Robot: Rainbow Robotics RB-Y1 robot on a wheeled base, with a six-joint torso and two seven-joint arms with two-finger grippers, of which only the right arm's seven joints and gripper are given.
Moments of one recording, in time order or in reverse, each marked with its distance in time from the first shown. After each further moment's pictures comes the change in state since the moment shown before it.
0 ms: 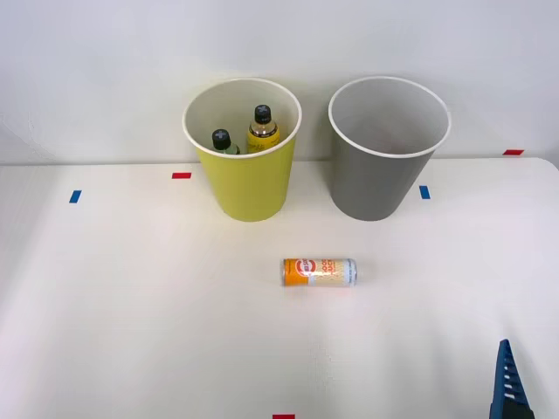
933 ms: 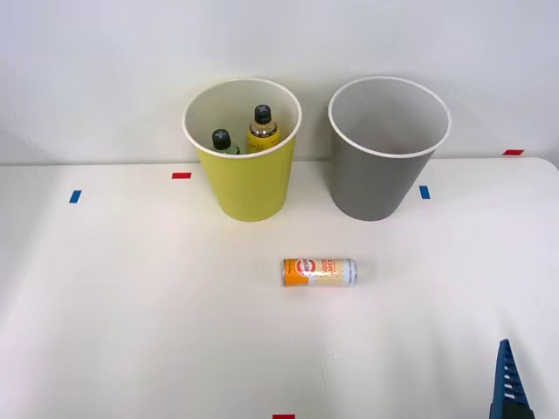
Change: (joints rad) arm 0.000 0.000 0.000 0.000 0.000 0.000 0.000
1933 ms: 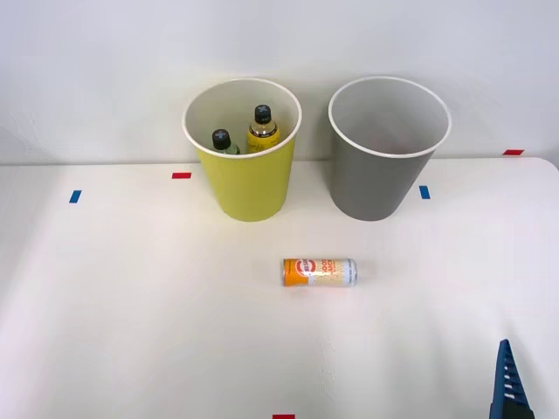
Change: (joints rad) arm 0.000 0.000 0.000 0.000 0.000 0.000 0.000
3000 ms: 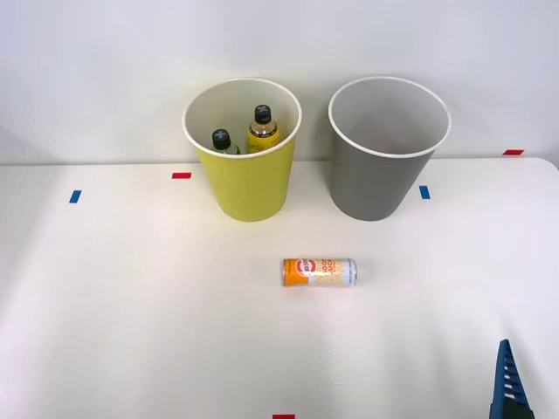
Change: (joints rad) arm 0.000 0.000 0.000 0.000 0.000 0.000 0.000
